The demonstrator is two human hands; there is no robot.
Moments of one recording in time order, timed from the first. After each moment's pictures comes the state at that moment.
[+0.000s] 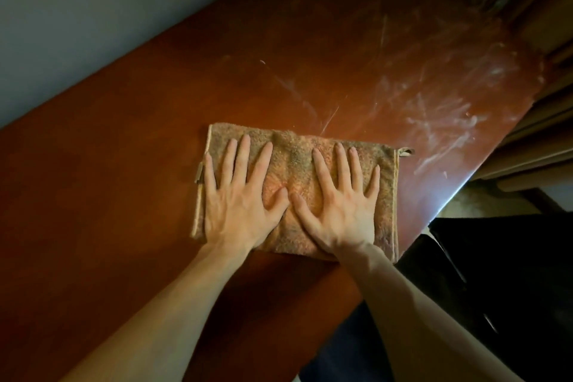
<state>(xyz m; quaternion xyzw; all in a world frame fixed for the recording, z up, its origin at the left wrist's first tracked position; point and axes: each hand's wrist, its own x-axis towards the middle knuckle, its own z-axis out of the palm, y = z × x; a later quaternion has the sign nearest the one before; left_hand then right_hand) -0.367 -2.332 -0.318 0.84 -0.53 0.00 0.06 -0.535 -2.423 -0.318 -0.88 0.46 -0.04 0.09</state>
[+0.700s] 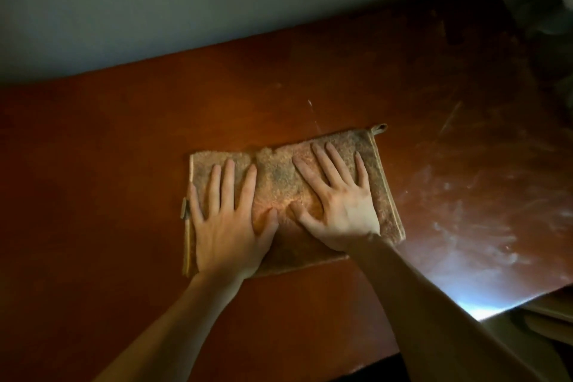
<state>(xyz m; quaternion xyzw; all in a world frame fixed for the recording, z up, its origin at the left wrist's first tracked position) -0.393 -2.359 -0.325 0.96 -0.29 0.00 0.05 -0.477 -2.565 -0.321 -0.99 0.12 -0.04 0.09</state>
